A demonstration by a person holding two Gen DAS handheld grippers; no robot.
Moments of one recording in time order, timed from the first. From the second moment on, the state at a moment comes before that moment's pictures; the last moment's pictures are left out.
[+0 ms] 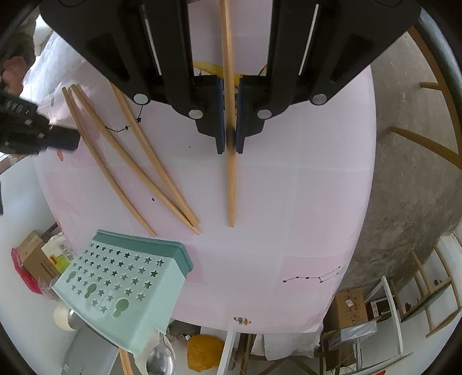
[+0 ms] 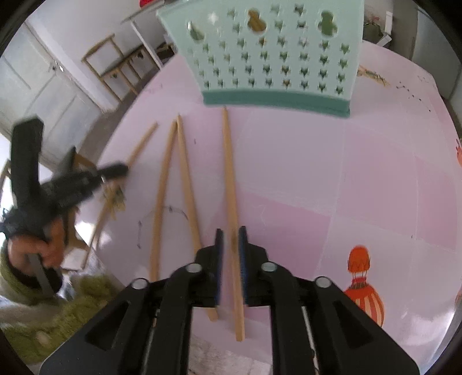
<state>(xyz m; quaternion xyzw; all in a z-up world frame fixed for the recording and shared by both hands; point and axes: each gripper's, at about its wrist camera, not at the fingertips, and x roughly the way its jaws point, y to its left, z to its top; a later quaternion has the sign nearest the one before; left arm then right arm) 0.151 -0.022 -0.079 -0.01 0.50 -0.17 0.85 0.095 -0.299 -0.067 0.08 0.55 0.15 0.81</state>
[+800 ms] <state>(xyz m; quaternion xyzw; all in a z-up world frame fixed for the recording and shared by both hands) 0.150 -0.034 -0.077 0.03 0.51 -0.17 0.84 0.128 -0.284 -0.085 0.06 0.55 0.13 0.82</state>
